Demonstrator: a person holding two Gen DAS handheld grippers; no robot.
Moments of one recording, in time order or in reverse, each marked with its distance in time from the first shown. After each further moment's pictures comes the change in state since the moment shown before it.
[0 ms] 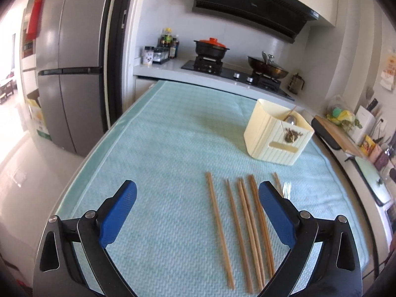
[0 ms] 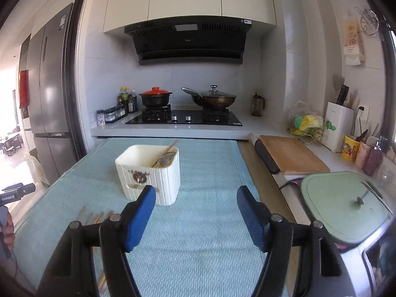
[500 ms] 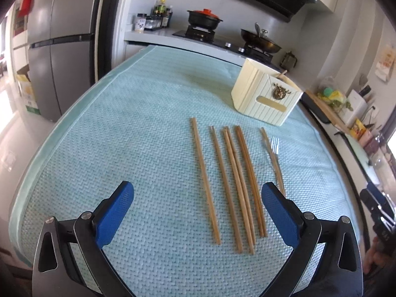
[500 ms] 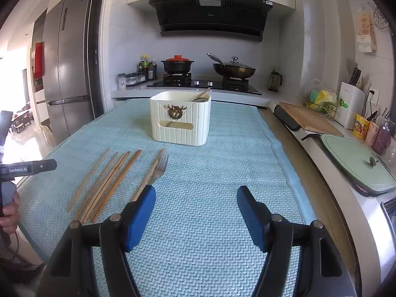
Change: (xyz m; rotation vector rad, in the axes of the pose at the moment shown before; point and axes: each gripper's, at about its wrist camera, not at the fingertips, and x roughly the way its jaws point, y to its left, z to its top) left arm 0.002 -0.005 -0.055 -0.038 0.146 -0.068; right arm -0.008 0.054 -0.090 -0.094 0.119 0.072
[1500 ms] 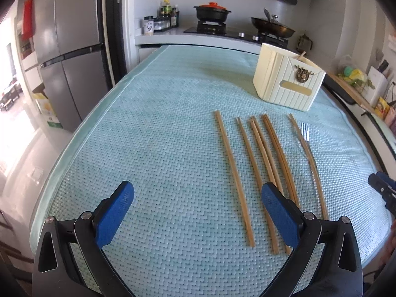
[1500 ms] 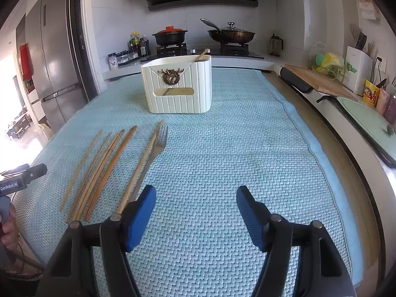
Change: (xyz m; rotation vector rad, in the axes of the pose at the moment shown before) left arm 0.015 -0.005 -0.007 0.109 0.011 0.193; right arm 0.060 0.003 -0.011 0.120 0.173 0.030
